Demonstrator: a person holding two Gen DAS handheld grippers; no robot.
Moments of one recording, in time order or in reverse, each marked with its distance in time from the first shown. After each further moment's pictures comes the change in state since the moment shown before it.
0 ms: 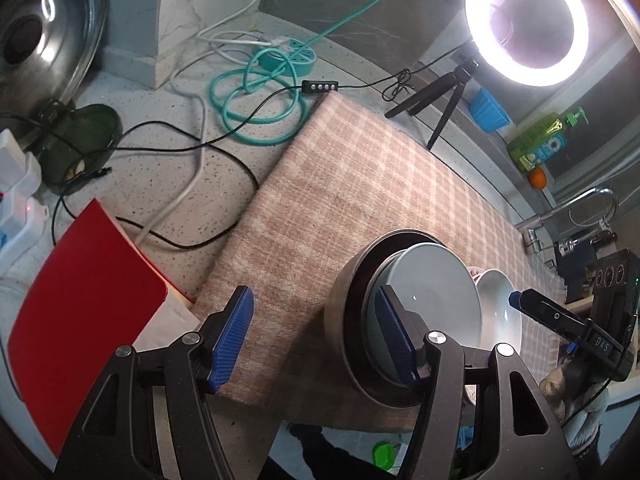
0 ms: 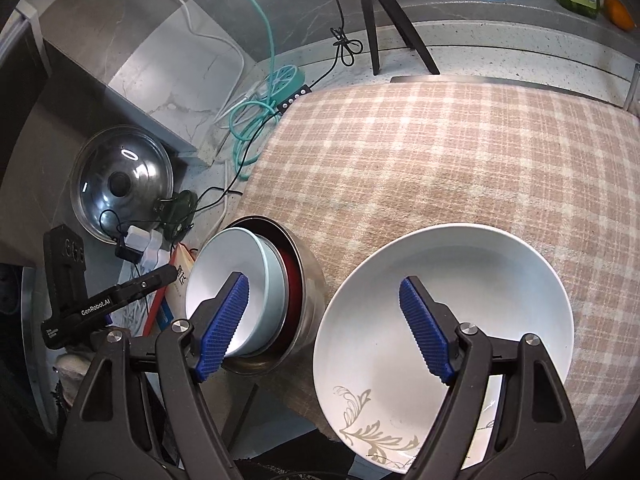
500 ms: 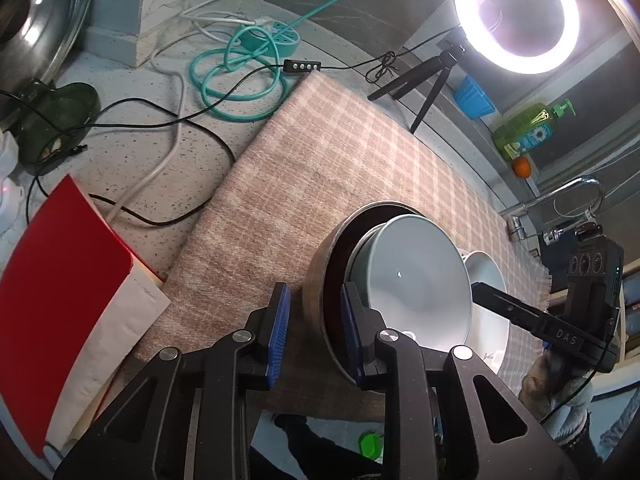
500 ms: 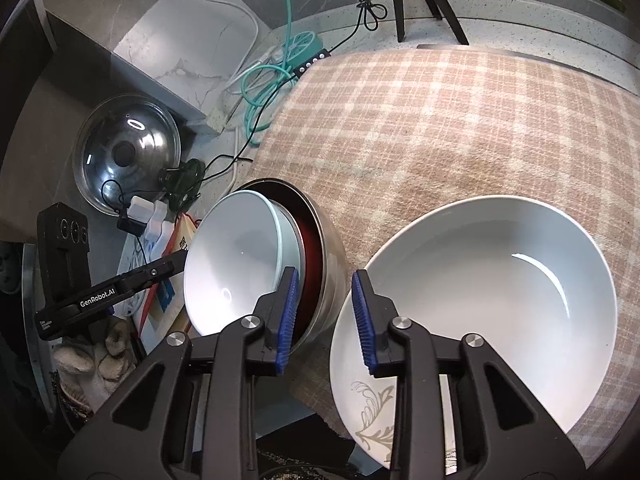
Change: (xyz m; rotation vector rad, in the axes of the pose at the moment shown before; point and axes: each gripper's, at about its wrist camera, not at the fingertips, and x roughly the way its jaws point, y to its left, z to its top) left arm 0.009 -0.004 -0.013 0.006 0.039 -0.070; right arm 0.032 0.010 -0.010 -0.035 0.095 0.042
